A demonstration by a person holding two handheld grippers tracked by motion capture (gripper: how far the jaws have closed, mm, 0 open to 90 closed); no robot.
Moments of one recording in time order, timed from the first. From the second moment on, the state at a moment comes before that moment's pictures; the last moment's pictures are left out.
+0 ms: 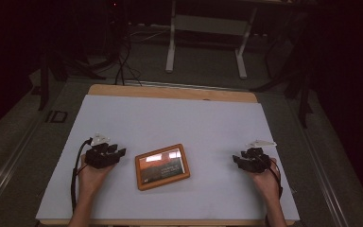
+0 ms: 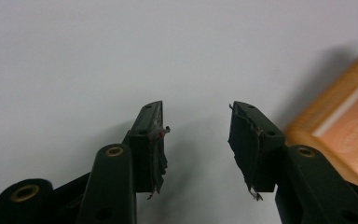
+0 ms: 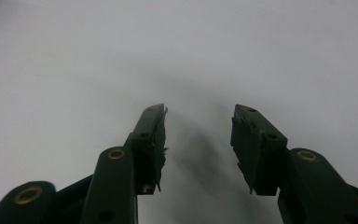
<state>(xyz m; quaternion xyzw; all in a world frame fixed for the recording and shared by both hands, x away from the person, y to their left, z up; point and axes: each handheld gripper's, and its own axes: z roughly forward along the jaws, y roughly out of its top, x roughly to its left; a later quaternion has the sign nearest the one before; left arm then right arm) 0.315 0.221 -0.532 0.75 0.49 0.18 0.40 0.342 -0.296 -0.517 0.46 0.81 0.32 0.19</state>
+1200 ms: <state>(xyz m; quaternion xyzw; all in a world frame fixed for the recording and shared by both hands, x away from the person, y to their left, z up) 0.303 0.197 -0.526 0.78 0.44 0.15 0.42 0.305 -0.173 -0.476 0.28 0.85 0.43 0.10</state>
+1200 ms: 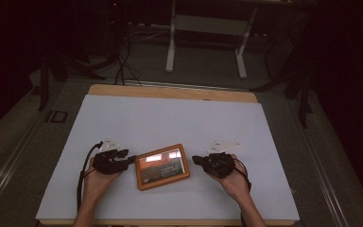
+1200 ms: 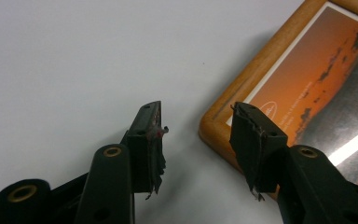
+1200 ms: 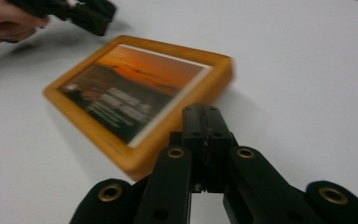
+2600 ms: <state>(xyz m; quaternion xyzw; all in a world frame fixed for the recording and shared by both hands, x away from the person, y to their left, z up) 0.306 0.174 -0.516 0.81 0.36 -0.01 0.47 0.284 -0.153 -0.515 0.23 0.90 0.38 0.01</state>
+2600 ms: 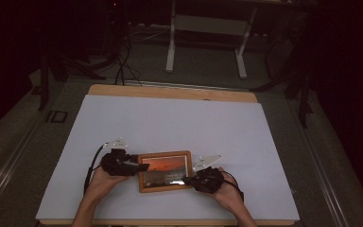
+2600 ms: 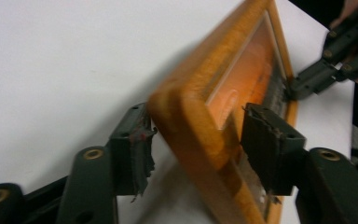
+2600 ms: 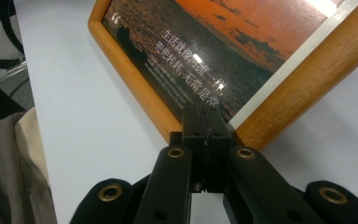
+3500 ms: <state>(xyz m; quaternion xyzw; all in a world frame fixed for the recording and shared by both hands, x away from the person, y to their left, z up) 0.286 0.179 -0.493 0.82 0.29 -0.01 0.49 0.305 -0.187 -0.496 0.28 0.83 0.48 0.00</state>
